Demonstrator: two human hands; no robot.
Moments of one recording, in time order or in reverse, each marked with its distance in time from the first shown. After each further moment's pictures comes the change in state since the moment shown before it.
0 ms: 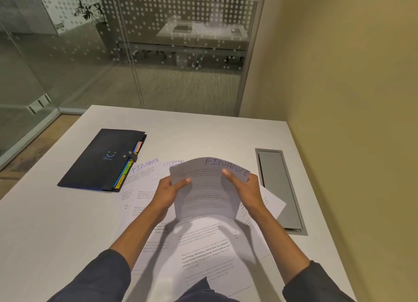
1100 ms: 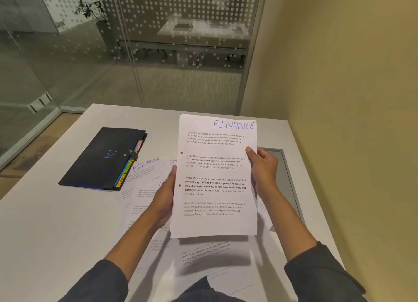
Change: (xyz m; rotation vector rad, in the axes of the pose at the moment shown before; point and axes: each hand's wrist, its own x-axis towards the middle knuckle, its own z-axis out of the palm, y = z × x) left_hand -0.027 0.019 0.006 -0.148 -0.145 -0.102; right_hand 0.042 -0.027 -0.017 0.187 0.305 0.037
